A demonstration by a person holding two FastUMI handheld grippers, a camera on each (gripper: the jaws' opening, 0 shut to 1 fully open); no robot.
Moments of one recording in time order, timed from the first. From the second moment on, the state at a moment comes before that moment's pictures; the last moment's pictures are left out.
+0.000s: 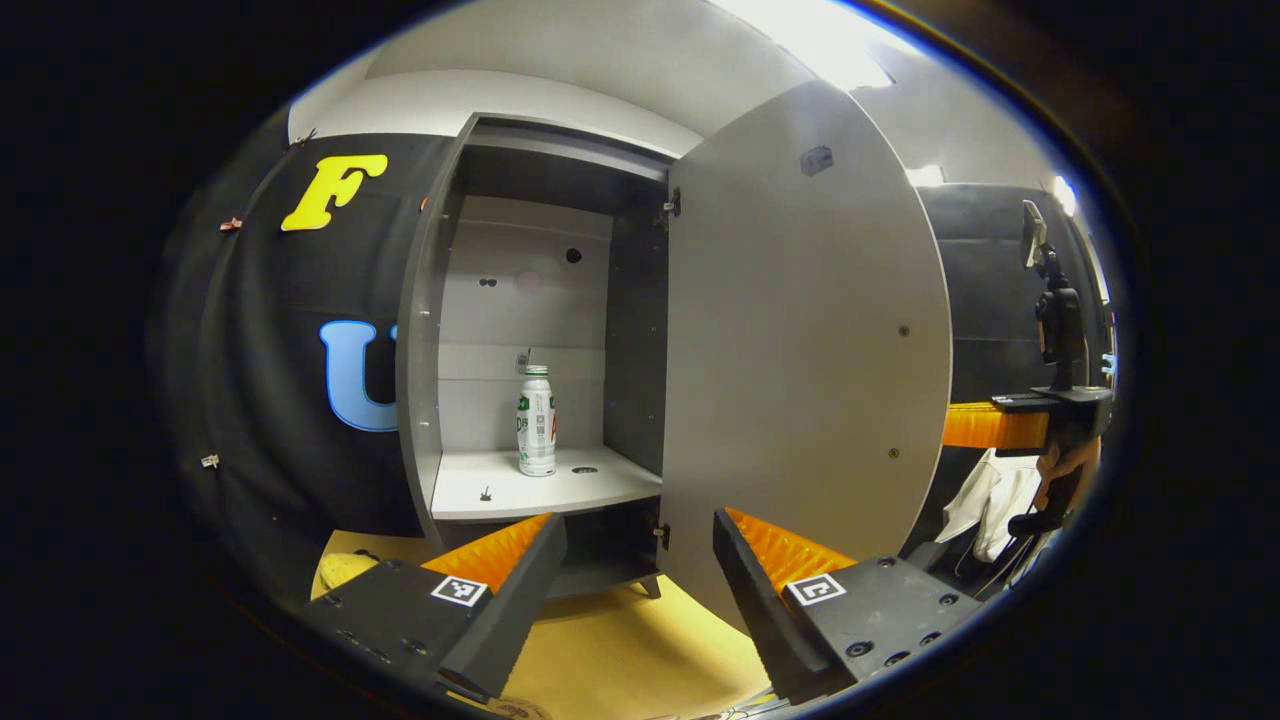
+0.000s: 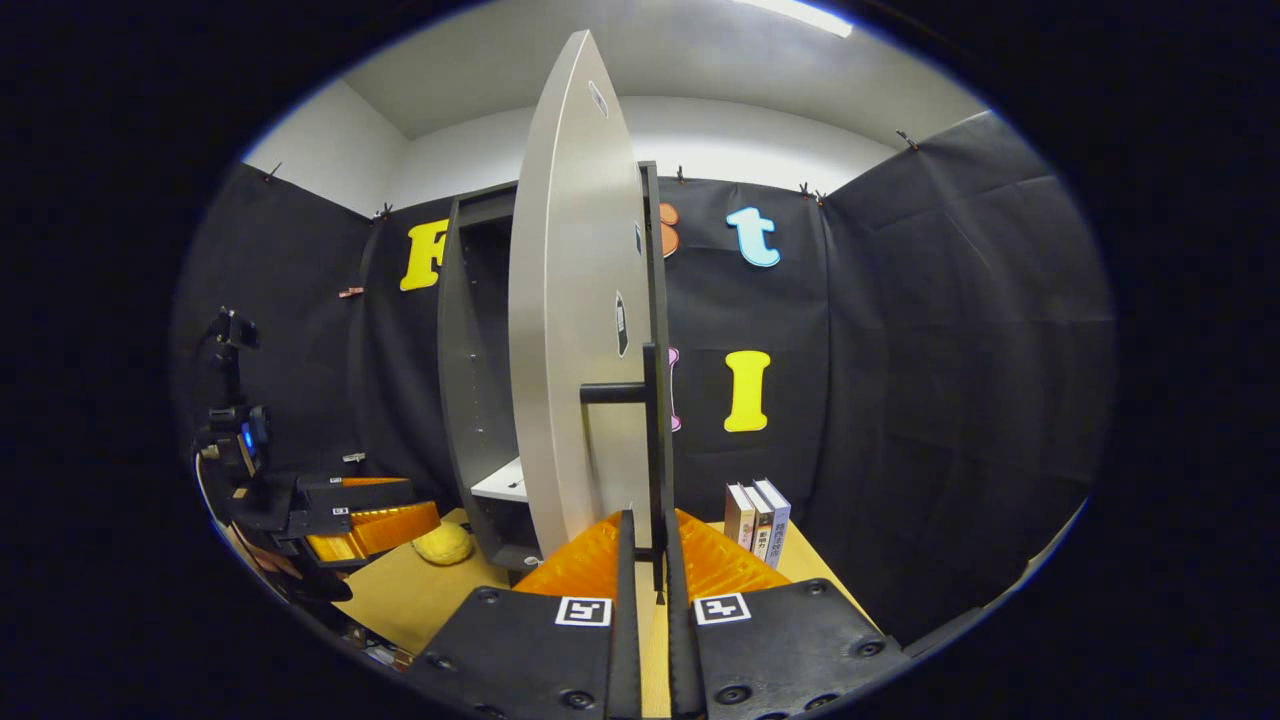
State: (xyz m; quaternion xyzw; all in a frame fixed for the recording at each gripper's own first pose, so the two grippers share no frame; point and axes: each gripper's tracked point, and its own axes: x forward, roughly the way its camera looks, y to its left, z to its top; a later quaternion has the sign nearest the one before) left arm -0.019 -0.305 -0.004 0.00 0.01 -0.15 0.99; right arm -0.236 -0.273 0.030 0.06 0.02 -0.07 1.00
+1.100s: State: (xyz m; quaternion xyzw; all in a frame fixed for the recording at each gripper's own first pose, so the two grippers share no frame) left arm 0.081 -0.249 0.025 0.01 -0.03 -0.20 0.98; right arm -0.282 -0.227 0.087 0.01 -0.08 -0.14 0.99
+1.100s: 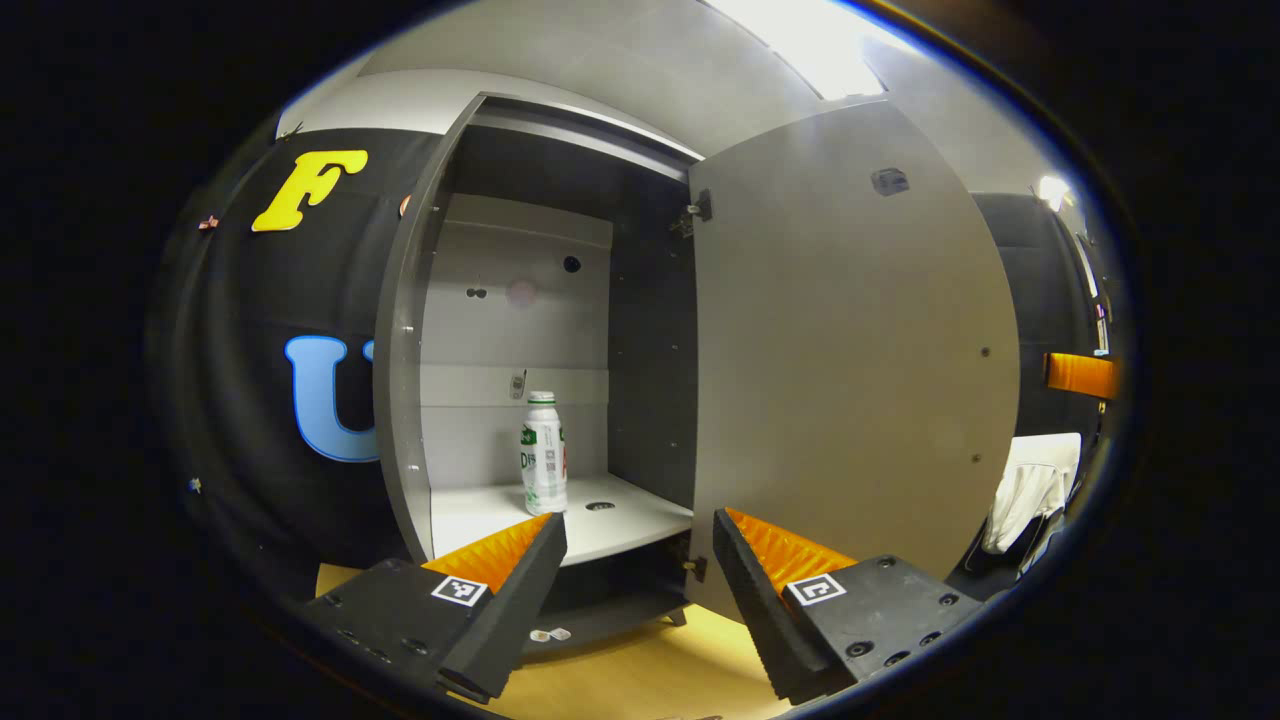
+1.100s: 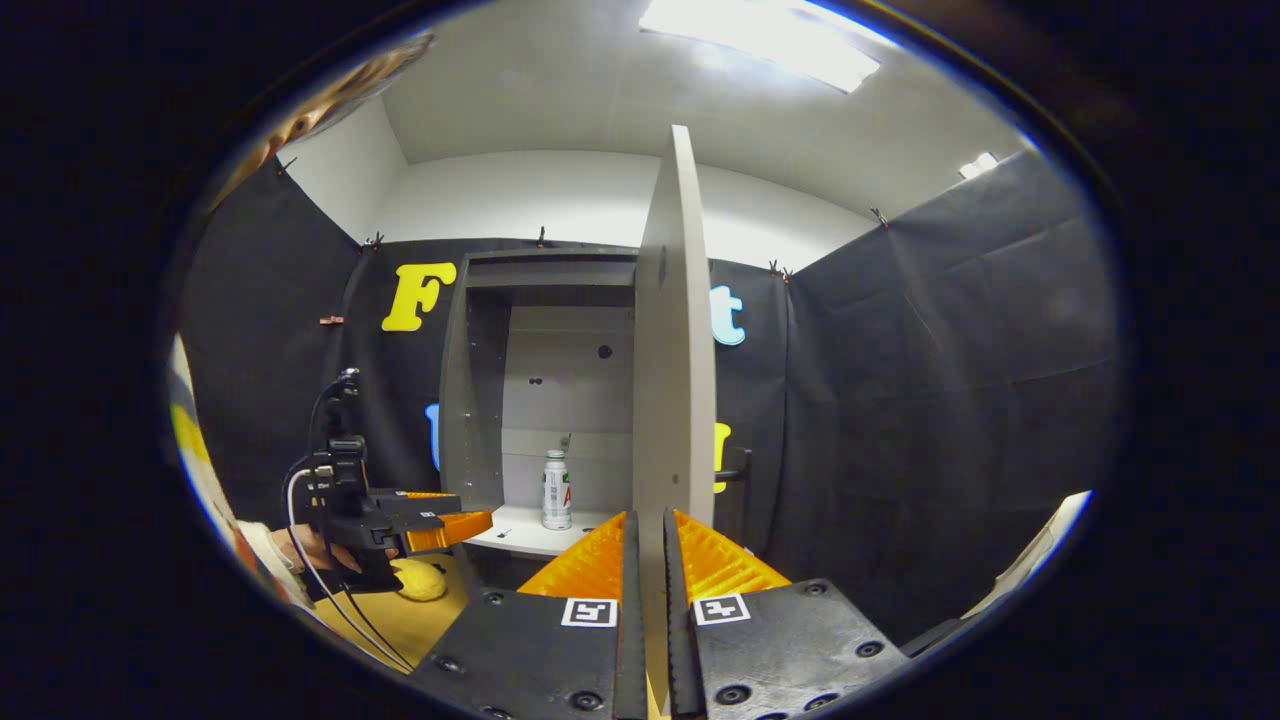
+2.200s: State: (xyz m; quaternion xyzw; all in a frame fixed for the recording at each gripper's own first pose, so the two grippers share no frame) left arm 0.352 -0.231 0.021 0.03 -0.04 -0.12 0.99; right arm -0.058 -0.170 0.001 -0.04 0.01 -0.02 1.00
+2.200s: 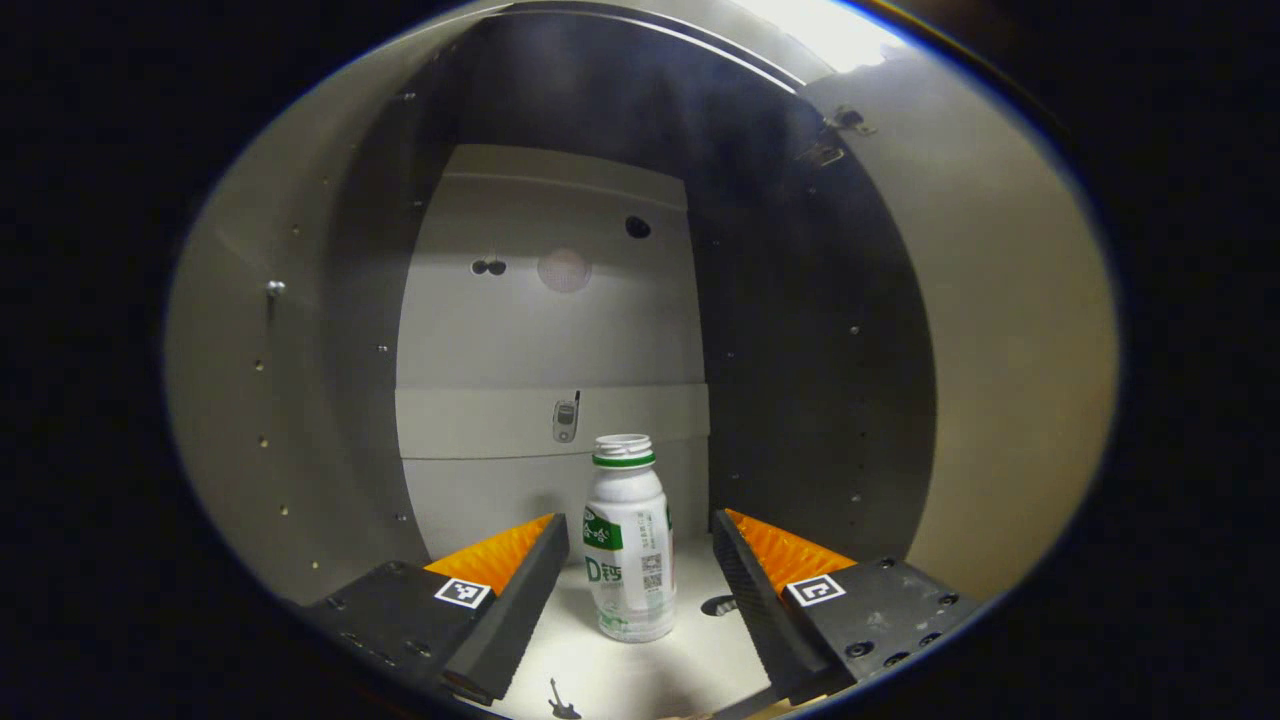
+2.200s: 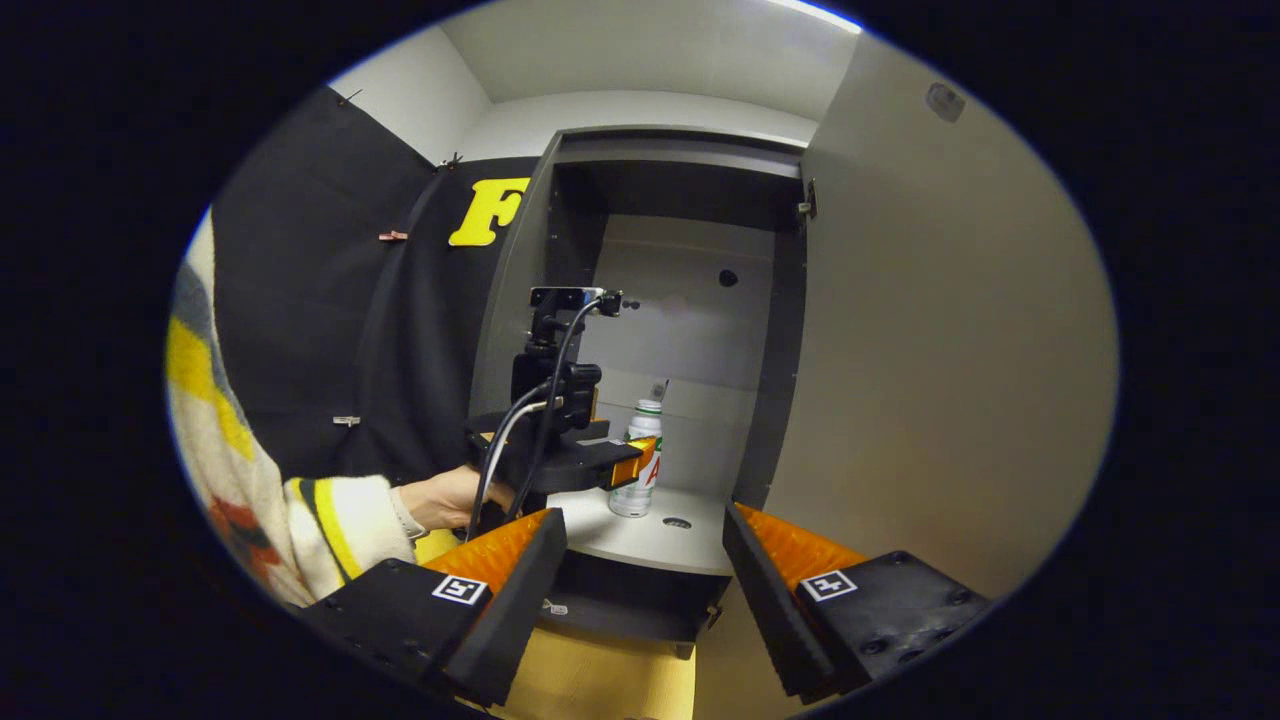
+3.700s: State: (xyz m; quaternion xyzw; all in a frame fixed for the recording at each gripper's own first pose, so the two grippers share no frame) left arm 0.177 -0.191 0.056 0.02 -0.07 -0.16 0.98; right arm -0.096 -0.134 -0.003 -0.01 0.01 -0.03 1.00
